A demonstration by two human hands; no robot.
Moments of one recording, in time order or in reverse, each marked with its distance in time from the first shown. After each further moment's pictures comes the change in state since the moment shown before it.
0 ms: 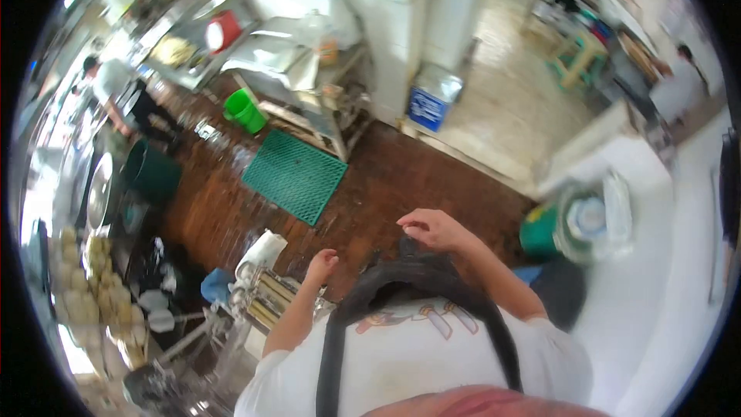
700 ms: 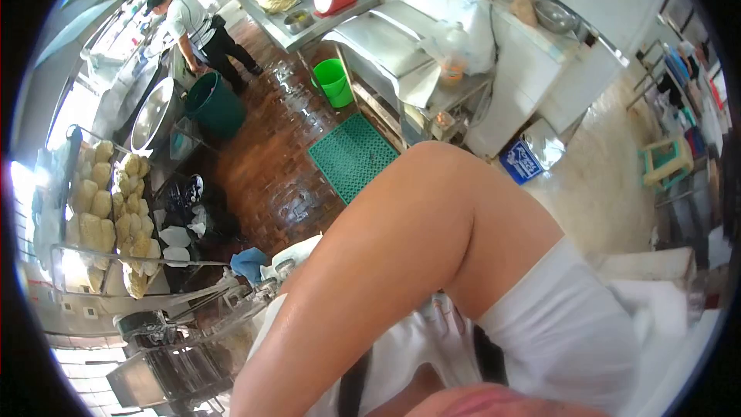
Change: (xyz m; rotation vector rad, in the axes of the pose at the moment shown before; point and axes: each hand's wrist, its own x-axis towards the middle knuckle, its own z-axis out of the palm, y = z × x) left_hand 0.137 0.161 -0.135 -0.237 0.119 0.063; right_hand 0.225 -0.448 0.159 -0.067 -1.514 -1.964
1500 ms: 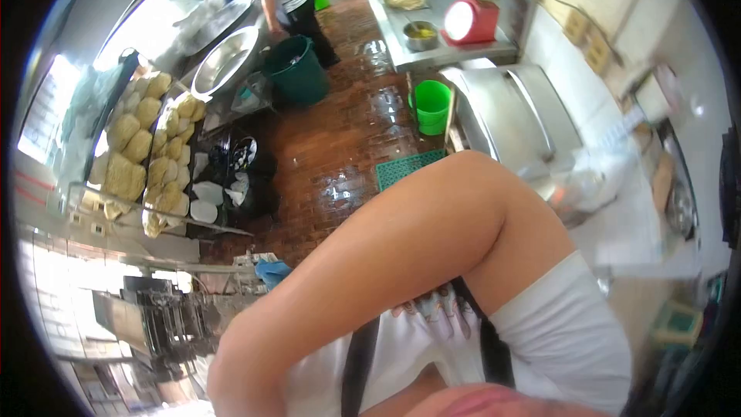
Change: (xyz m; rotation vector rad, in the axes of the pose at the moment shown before) left_hand 0.241 0.095 -0.230 -0.256 0.274 -0.040; right_hand -0.185 0.182 -0.165 0.146 -0.198 -0.382
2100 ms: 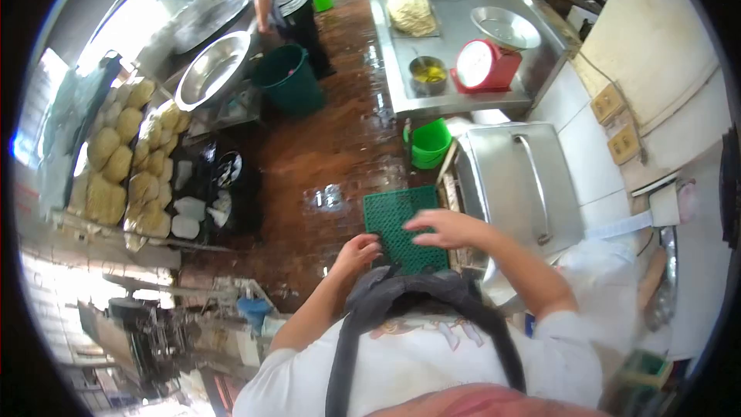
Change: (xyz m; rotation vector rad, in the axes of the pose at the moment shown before) left_hand 0.139 0.057 -0.122 -0.205 0.236 -0.151; right_hand -0.543 -0.029 0.130 0.178 0.659 1.518
